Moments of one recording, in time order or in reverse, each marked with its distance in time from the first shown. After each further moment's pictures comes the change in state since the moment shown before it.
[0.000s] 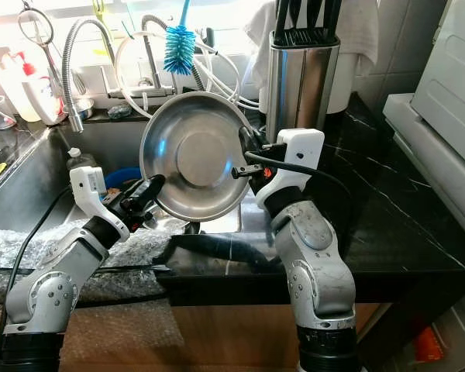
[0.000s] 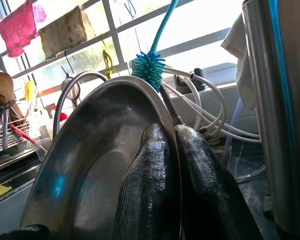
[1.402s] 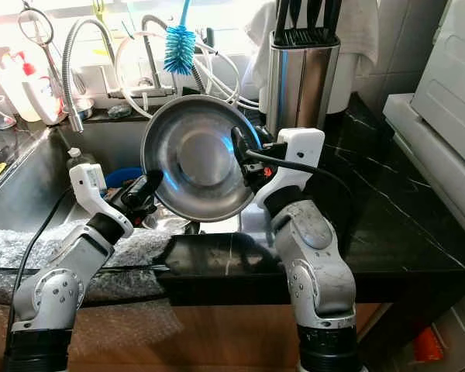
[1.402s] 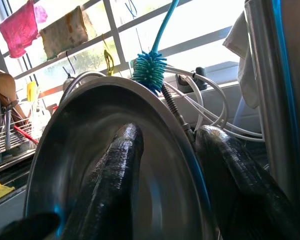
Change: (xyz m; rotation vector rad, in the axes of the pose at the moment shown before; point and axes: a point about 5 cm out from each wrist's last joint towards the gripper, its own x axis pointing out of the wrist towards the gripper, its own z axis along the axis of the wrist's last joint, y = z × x) left arm 0.007 0.004 0.004 -0.085 -0.080 0.100; right arm 0.001 0.002 0.000 0.012 0.002 0.010
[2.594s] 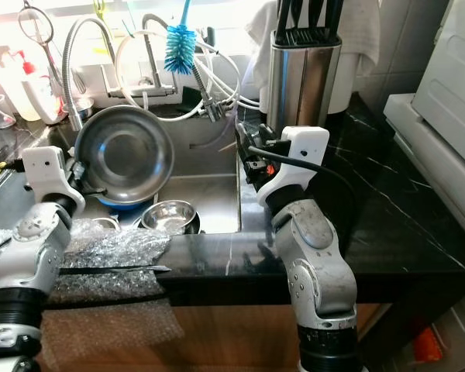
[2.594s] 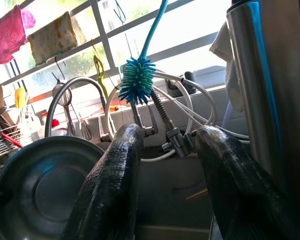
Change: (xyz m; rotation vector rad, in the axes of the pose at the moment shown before) left arm 0.019 0.074 0.053 0.751 -0.052 0.473; right arm -0.002 -0.002 0.004 -0.001 -0.015 -0.052
